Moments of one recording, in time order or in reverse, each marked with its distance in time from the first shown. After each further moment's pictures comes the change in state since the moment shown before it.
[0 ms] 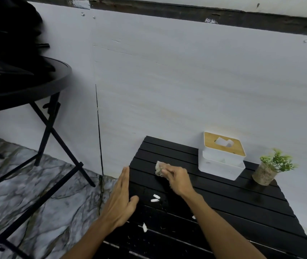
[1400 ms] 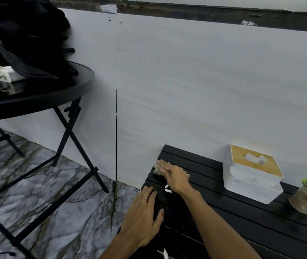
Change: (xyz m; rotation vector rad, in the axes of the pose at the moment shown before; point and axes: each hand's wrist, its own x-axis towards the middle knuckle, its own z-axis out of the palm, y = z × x) left_hand 0.017 -0.010 0.018 0.293 0.012 0.056; right_hand 0.081 -0.020 0.061 -0.103 -0.192 -0.050
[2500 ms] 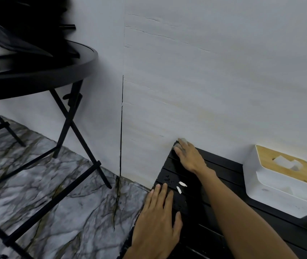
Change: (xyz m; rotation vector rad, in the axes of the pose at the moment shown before) left_hand 0.022 -0.001 0.022 0.118 -0.016 -0.032; right_hand 0.084 0.017 -0.025 -0.221 0.036 0.053
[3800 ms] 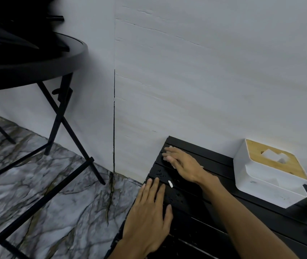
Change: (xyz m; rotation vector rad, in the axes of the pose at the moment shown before) left_hand 0.000 0.001 0.000 -0.008 0.029 -0.001; right_hand -0.044 0.012 -0.005 -0.040 -0.154 -0.283
